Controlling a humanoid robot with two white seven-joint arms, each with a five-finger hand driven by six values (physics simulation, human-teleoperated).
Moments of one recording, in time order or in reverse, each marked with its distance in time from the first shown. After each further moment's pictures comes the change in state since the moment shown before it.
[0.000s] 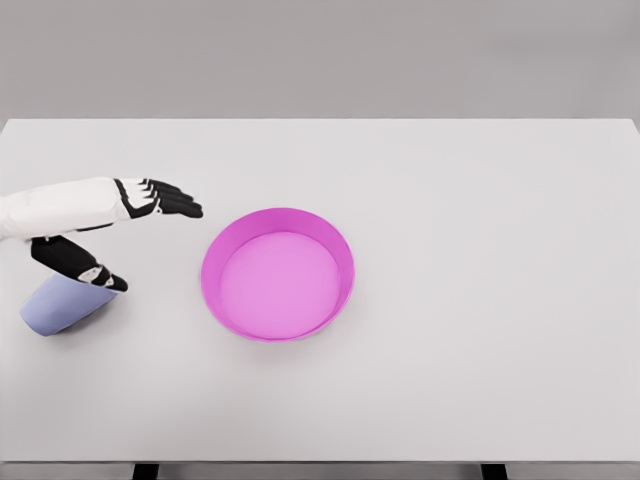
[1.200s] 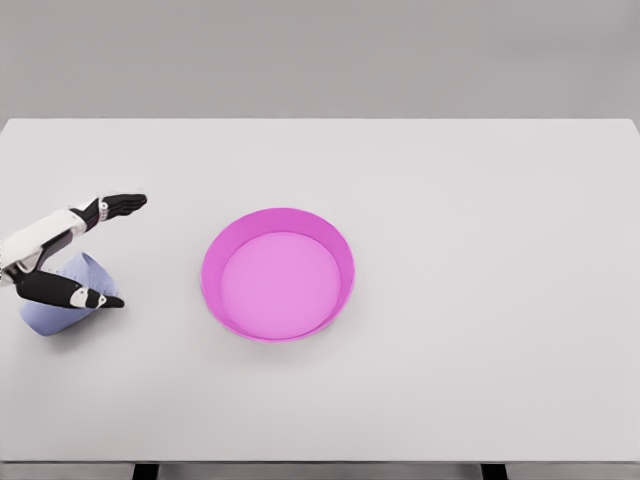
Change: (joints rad) left arm 0.457 0.054 0.107 -0.001 0.320 0.083 0.335; right arm 0.015 0.000 -0.005 0.002 -0.001 0.001 -0.001
